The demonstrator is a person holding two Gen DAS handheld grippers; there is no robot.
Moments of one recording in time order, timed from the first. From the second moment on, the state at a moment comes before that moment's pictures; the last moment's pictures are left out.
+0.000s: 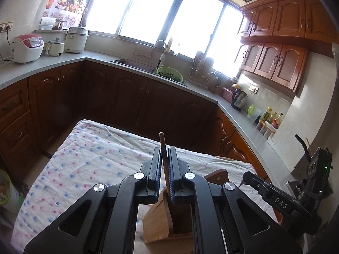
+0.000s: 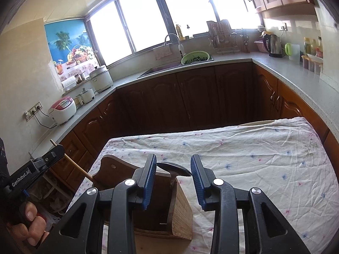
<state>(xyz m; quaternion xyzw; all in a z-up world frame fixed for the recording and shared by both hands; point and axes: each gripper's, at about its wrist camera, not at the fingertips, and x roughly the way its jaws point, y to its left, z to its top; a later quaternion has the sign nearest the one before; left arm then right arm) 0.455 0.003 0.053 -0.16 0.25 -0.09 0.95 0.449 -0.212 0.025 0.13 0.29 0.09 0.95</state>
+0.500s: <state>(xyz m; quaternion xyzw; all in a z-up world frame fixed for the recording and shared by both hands) 0.406 0.031 0.056 -0.20 0.25 -0.06 0.94 0.416 -0.222 0.045 0.15 0.26 0.09 0.95</state>
